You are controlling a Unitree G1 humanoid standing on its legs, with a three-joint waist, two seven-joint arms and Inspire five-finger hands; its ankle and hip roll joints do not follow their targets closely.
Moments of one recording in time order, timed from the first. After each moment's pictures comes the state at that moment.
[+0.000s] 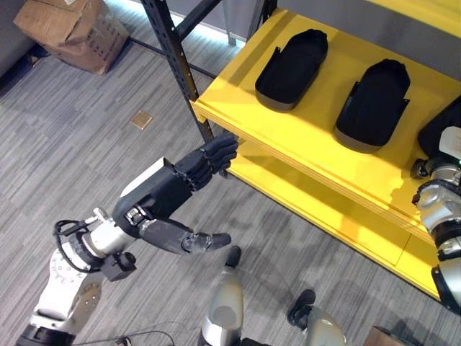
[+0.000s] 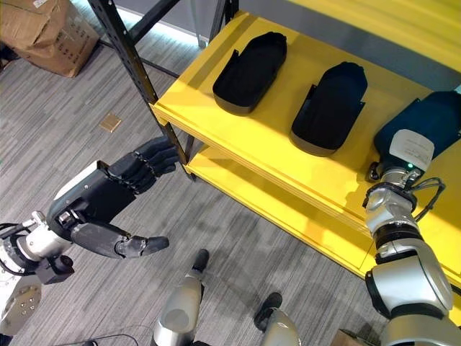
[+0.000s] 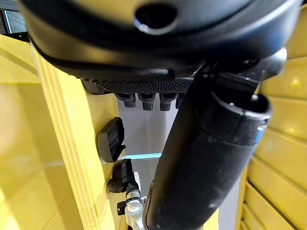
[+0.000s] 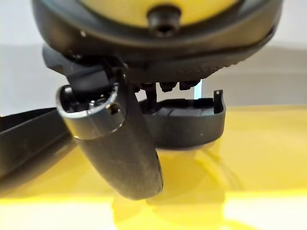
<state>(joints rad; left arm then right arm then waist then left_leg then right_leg) 0.05 0.85 0.00 -0.23 -0.78 -0.45 -0.65 -0.89 -0.80 0.39 1.14 -0.39 0.13 -0.42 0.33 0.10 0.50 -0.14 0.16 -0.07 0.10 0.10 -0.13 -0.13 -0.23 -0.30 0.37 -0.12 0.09</state>
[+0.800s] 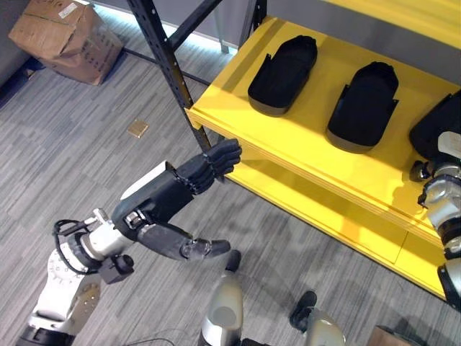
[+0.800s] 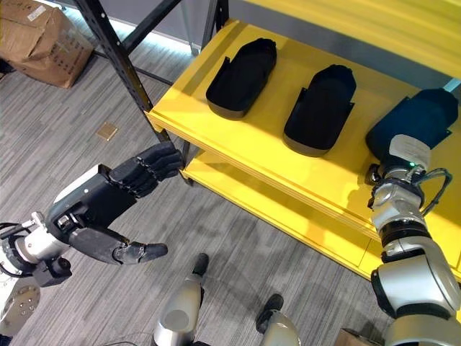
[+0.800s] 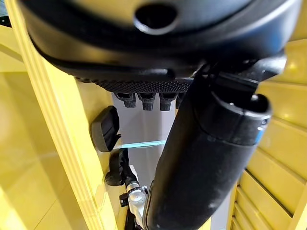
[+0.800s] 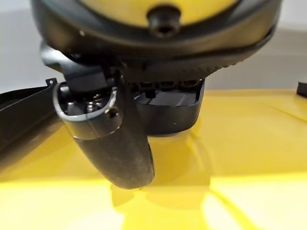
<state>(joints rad) 0.07 0.83 0.03 -0.24 -0.78 -0.45 -0.71 -0.86 -0.84 0.38 1.06 -0.43 0.18 -0.25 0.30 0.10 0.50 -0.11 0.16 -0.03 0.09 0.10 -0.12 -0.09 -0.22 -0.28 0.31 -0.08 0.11</state>
